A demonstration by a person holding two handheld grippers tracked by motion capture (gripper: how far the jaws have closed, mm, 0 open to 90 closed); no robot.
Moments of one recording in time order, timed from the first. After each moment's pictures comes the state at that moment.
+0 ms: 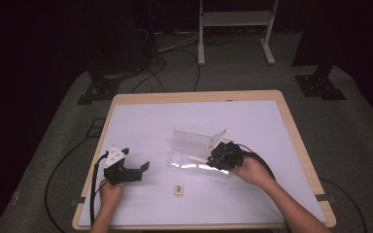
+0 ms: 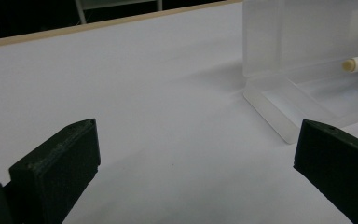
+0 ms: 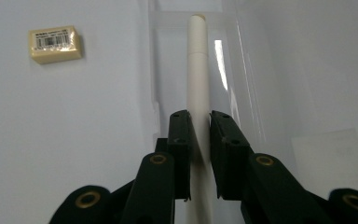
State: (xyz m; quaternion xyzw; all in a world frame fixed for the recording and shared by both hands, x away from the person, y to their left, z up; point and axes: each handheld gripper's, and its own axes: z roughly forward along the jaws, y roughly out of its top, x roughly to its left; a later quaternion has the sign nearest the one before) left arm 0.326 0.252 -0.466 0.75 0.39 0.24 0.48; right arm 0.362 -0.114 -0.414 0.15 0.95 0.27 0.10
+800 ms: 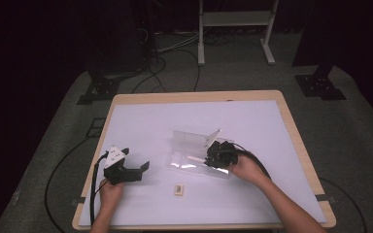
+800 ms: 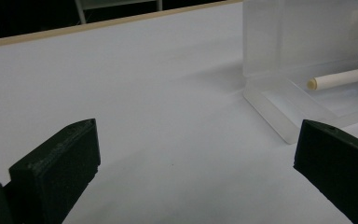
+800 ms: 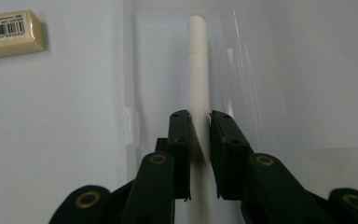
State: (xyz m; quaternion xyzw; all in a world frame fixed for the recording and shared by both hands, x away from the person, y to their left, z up) left arm 0.326 0.252 -0.466 0.75 0.39 0.24 0.48; right arm 0.380 -0.104 -0.435 0.16 0.95 0.25 0.09
